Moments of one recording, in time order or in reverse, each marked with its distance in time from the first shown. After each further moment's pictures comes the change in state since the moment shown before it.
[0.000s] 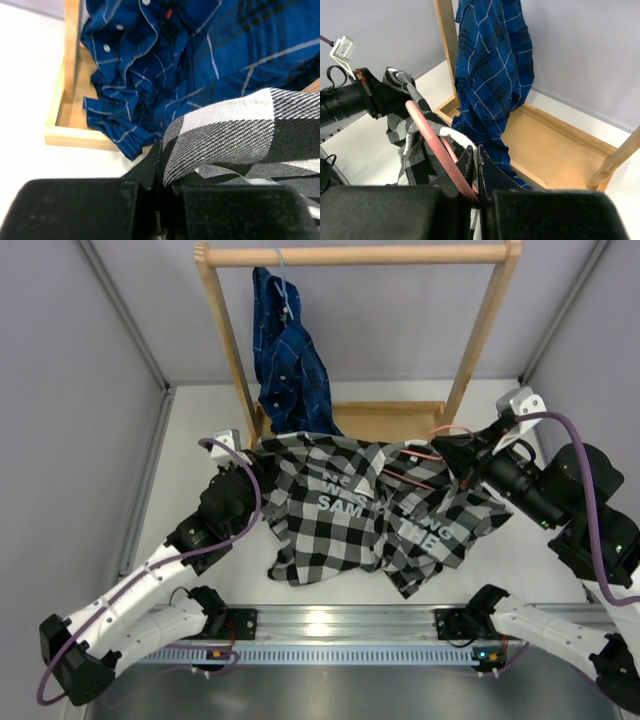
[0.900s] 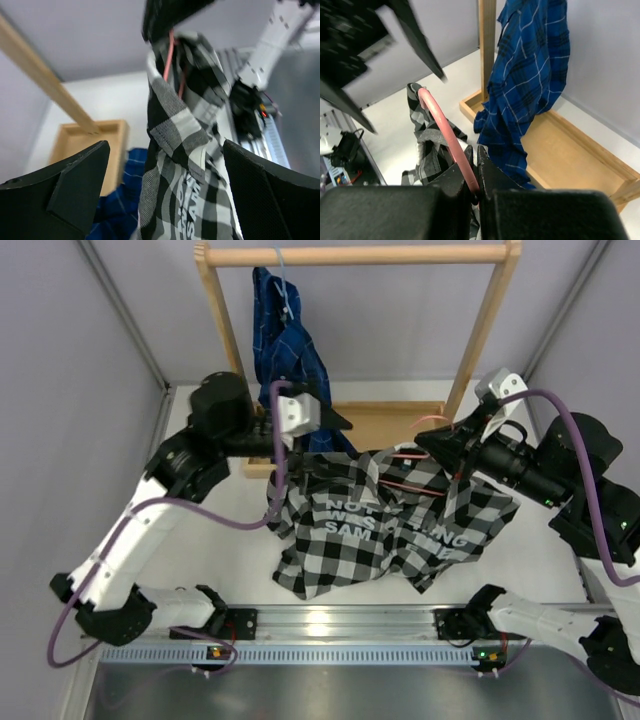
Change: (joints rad) left arm 0.013 0.401 0.960 -0.481 1.326 0.742; right arm 0.000 0.159 0.225 -0.117 -0.174 -0.046
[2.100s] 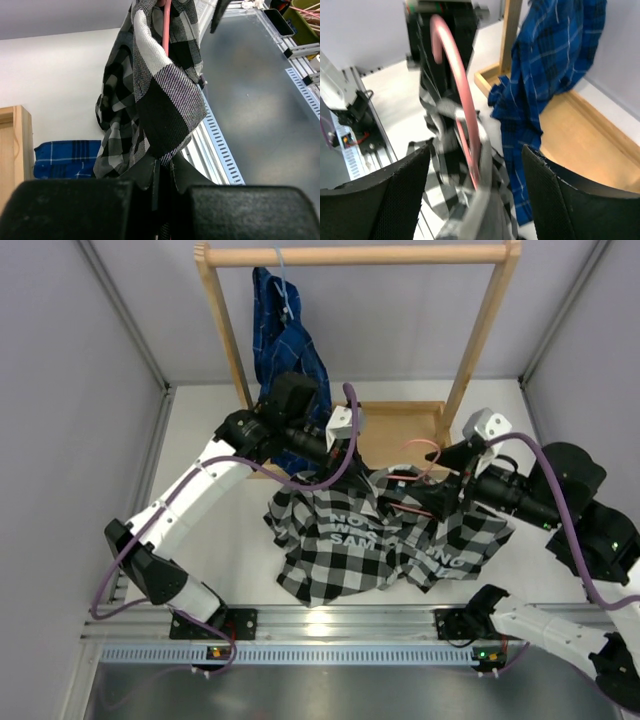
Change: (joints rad) left arm 0.001 0.340 0.045 -0.282 0.397 0.174; right arm 0.000 -0.121 -0.196 -0.009 -0.118 -0.051
